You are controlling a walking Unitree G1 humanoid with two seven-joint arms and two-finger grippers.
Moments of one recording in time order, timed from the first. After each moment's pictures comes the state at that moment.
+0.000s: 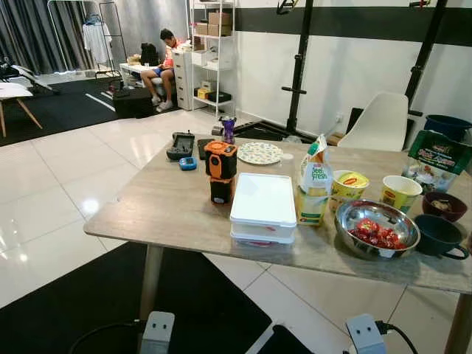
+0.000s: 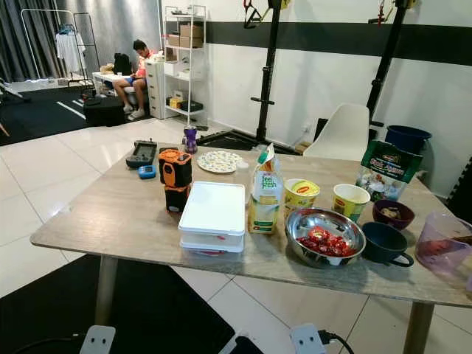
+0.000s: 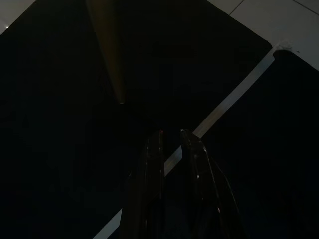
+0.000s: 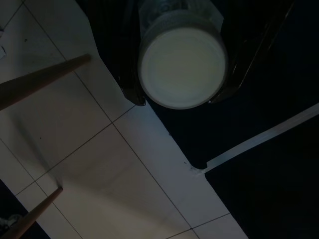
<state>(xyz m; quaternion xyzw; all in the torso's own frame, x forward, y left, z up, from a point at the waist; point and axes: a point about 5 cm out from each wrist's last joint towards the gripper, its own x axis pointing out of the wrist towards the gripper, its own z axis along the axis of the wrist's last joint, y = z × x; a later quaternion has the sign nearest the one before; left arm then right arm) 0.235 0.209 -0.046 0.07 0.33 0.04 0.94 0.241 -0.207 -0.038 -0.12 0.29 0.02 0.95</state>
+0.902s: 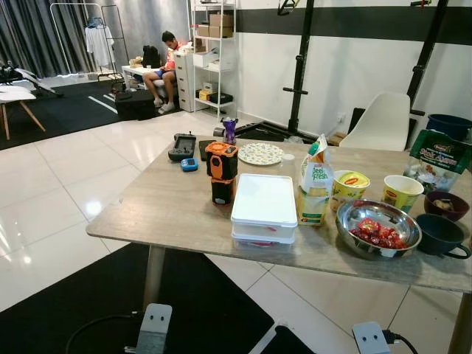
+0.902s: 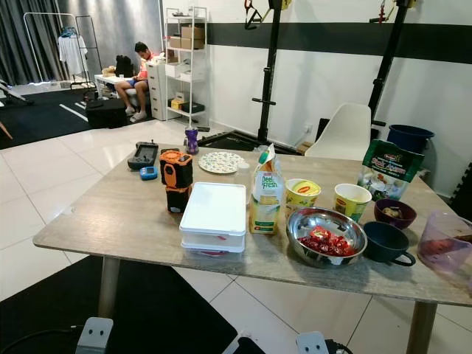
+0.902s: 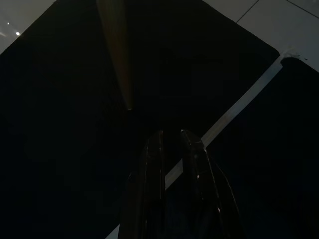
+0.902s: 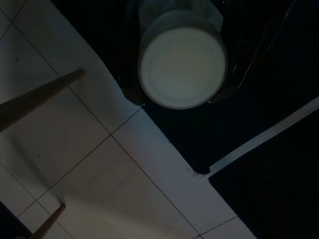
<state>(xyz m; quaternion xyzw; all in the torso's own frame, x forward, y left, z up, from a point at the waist) 0.244 0.217 -0.039 0.07 0.33 0.05 0.94 0.230 -0.210 -0.046 -0.10 0.30 -0.01 0.95</state>
